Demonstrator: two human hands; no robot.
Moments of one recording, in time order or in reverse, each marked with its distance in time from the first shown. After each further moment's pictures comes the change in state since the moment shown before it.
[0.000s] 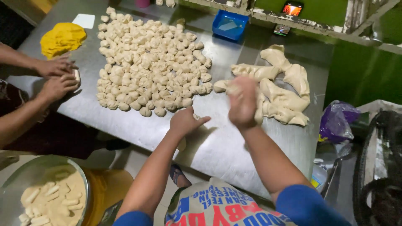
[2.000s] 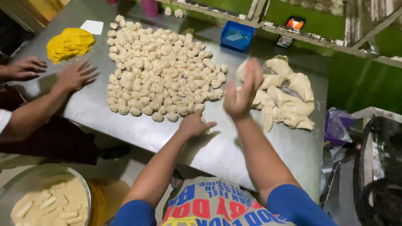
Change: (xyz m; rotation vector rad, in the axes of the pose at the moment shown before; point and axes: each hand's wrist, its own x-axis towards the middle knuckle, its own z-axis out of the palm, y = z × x) left_hand 0.001 -0.039 -0.028 -0.123 -0.105 0.107; right_hand 0.031 -0.004 0.078 -0.256 0.160 -0.259
